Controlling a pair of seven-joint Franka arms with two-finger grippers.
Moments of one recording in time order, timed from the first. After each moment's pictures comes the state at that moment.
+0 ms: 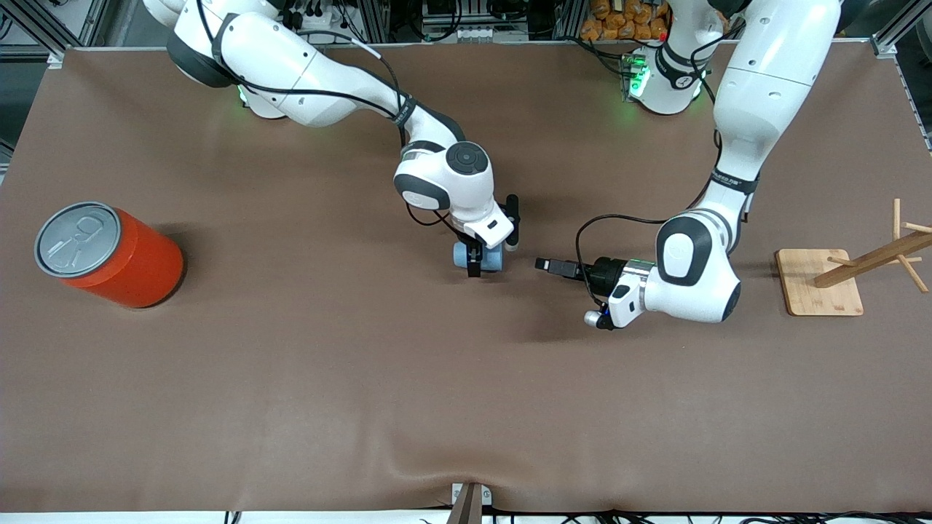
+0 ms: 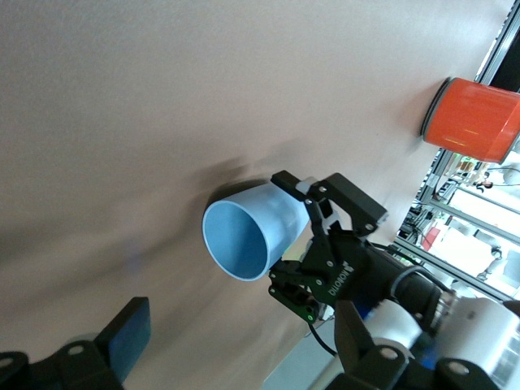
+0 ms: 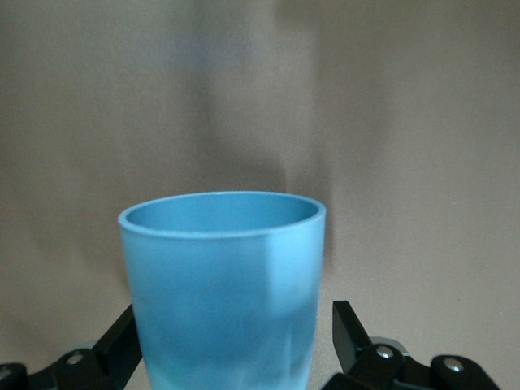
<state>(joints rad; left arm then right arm) -0.21 0.65 -0.09 -1.72 -0.99 1.88 0.29 0.39 0.87 0.58 -1.55 -0.73 2.34 -0.26</state>
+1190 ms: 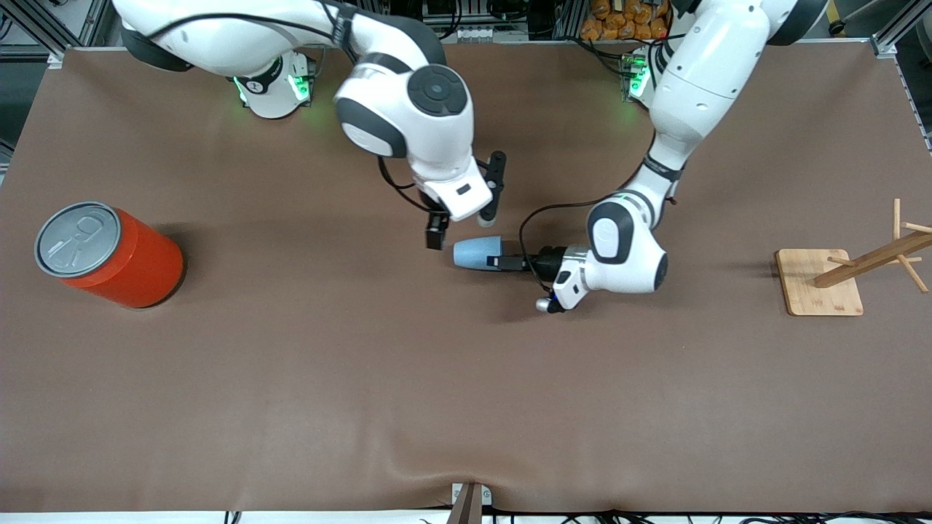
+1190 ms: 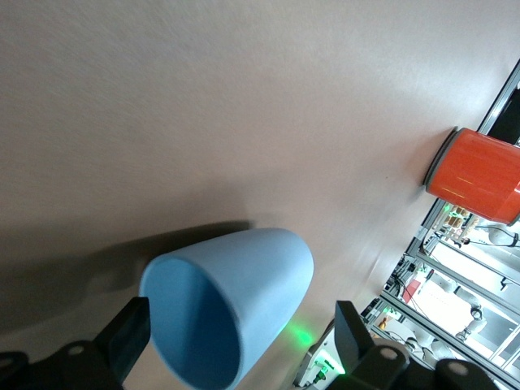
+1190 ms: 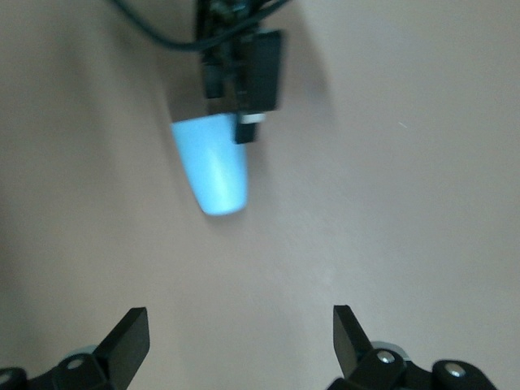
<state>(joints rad) -0.41 0.71 -0.10 -1.78 -1.25 2.17 0.29 0.05 0.79 1.12 -1.26 -0.73 1.61 -0.26</state>
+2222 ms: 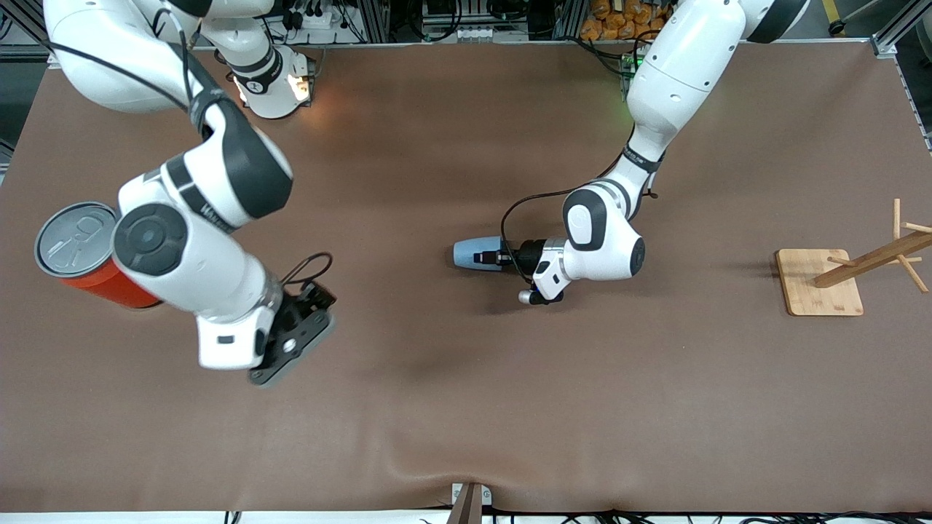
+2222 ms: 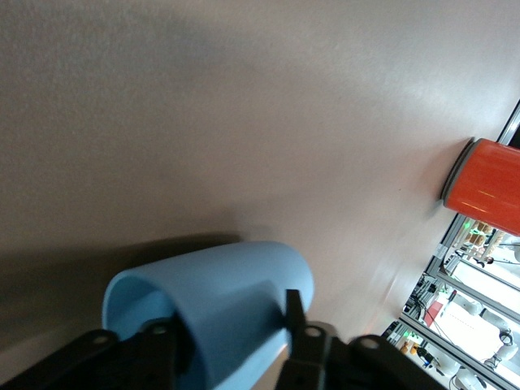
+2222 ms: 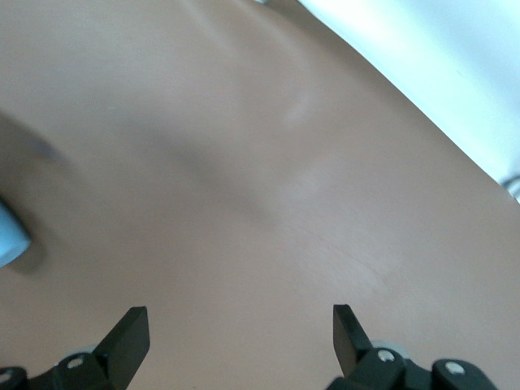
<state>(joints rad) -0.48 0.70 -0.09 -1.79 -1.28 2.28 0.29 -0.01 0.80 0.63 -0.92 -0.42 1.71 -0.23</state>
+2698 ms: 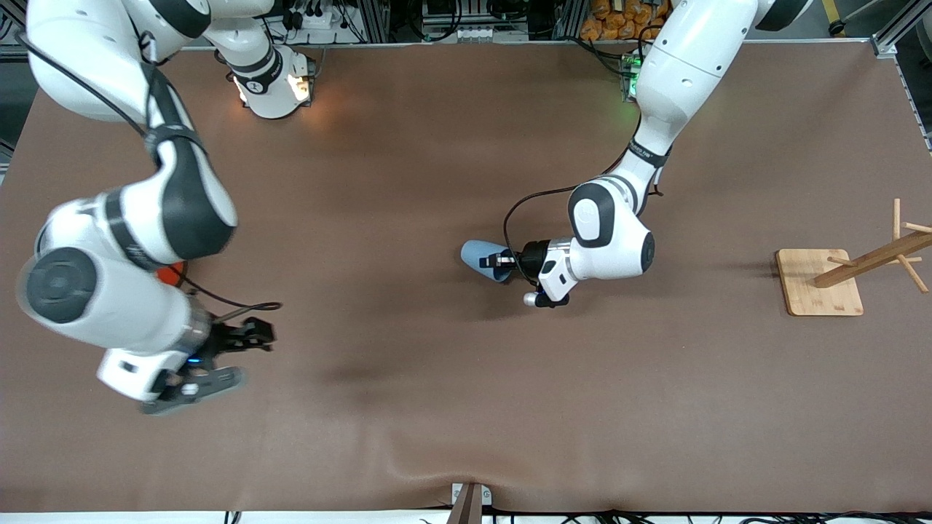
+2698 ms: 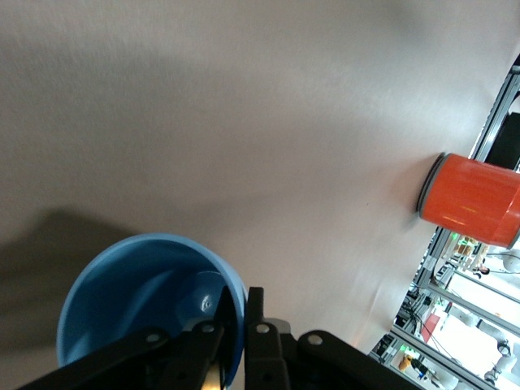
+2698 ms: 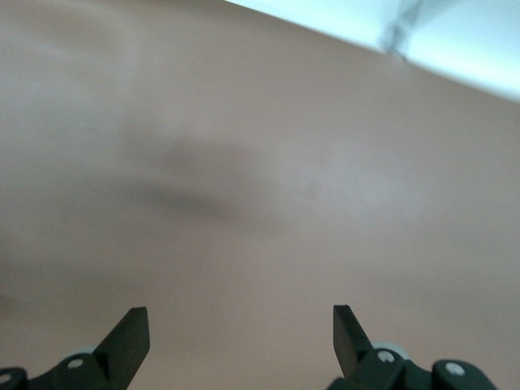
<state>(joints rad) -0.48 0.64 -0.08 -1.79 -1.27 2.30 0.28 0.01 0.74 0.33 -0.89 -0.24 1.61 0.07</state>
